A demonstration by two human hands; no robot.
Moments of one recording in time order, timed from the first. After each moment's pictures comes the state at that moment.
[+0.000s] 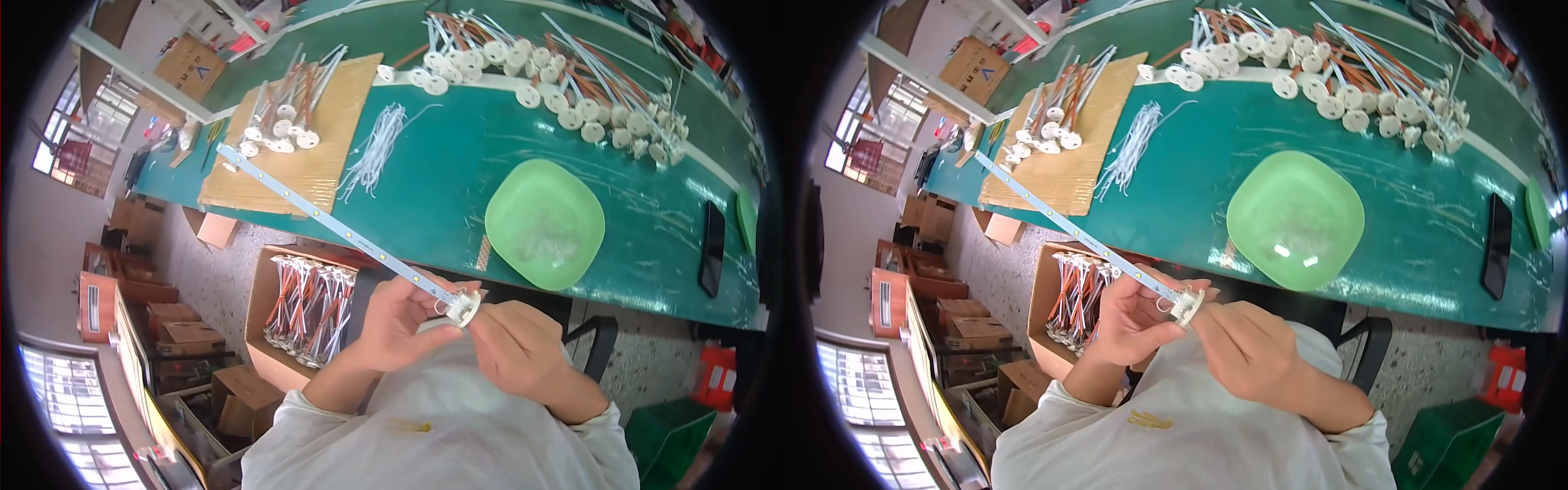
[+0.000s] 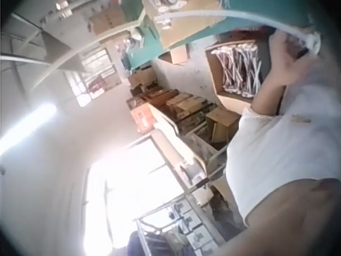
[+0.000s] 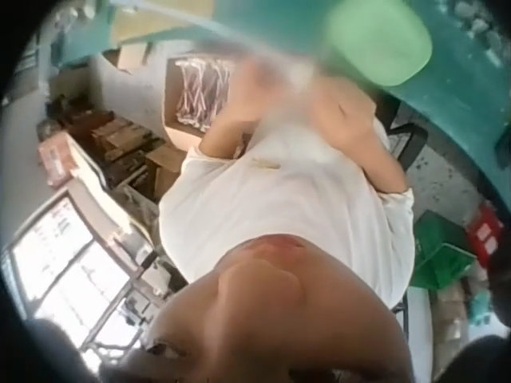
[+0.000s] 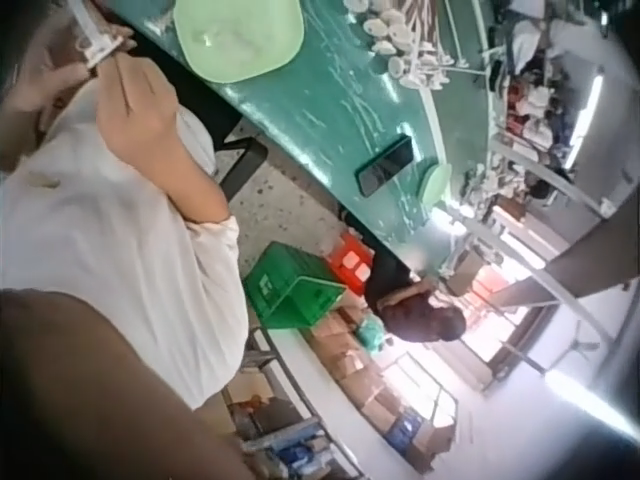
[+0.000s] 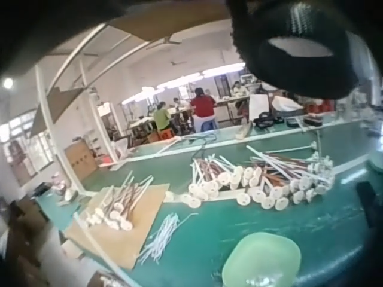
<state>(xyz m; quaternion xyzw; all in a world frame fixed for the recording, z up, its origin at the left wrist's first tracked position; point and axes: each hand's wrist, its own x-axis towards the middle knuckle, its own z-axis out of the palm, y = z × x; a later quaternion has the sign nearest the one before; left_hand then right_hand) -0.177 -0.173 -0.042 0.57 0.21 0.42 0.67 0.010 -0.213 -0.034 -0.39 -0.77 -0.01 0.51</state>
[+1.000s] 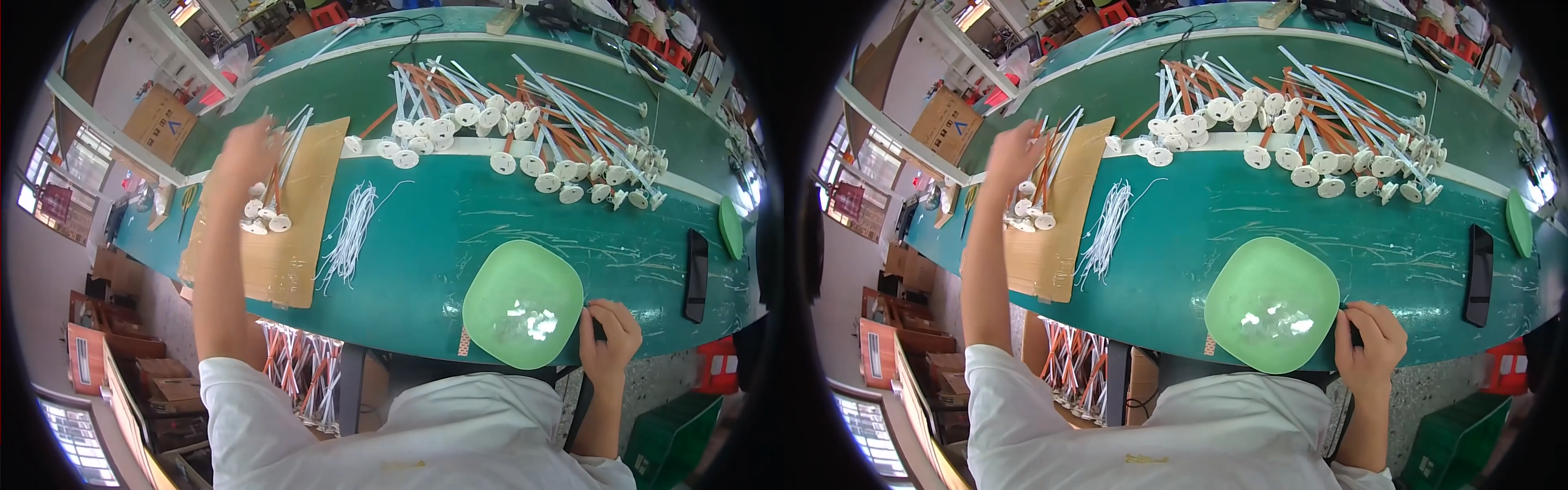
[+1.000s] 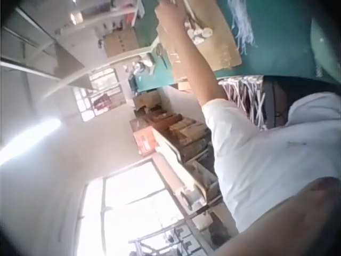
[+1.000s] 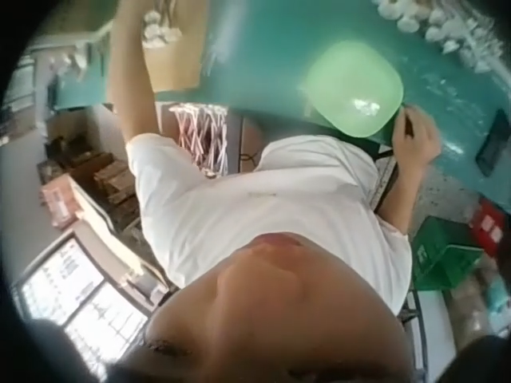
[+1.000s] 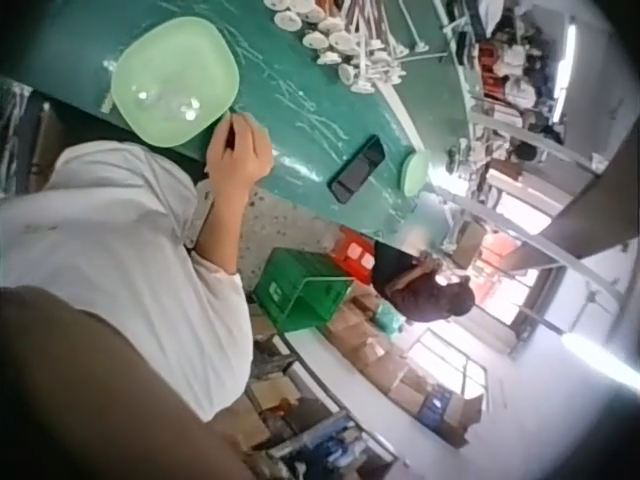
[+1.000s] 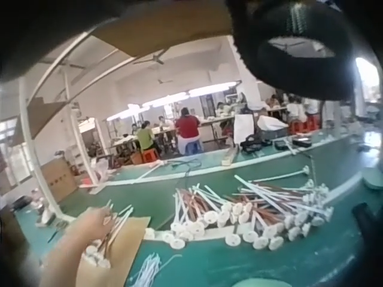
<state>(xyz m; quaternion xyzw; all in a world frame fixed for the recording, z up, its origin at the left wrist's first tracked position) -0.256 0.188 0.061 0.81 0.56 0.11 -0.11 0.133 -0.194 -0.046 -0.67 -0.61 -0.09 0.42</state>
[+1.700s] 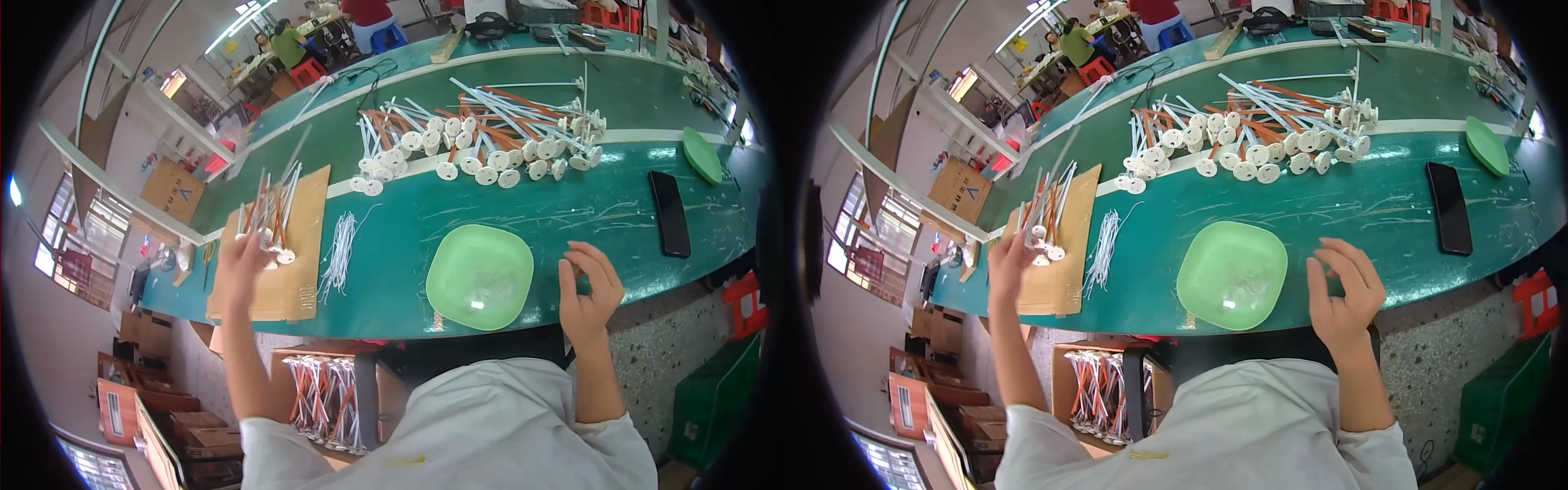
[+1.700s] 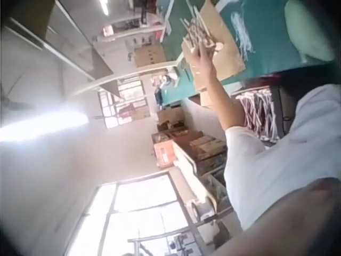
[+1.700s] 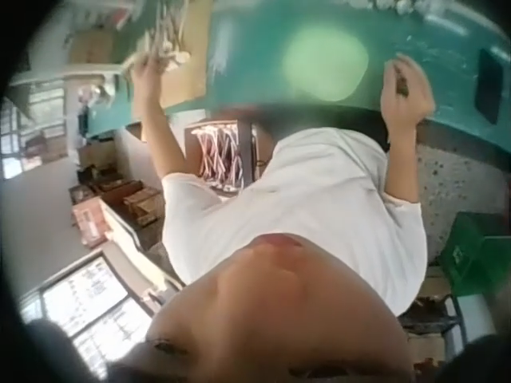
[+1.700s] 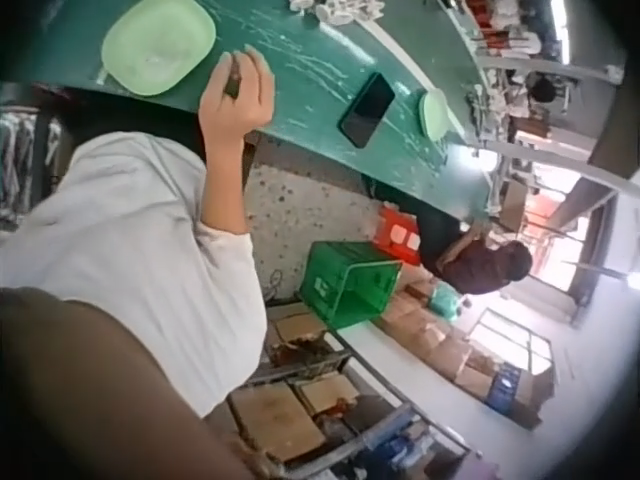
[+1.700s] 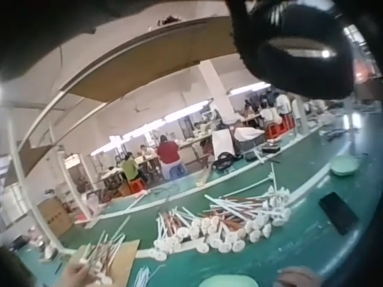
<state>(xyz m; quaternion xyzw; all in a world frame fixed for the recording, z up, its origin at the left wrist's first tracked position) -0.289 0.035 0.051 0.64 0.51 0.44 0.36 0.135 -0.207 -0.040 -0.61 -0.48 -0.12 0.62</state>
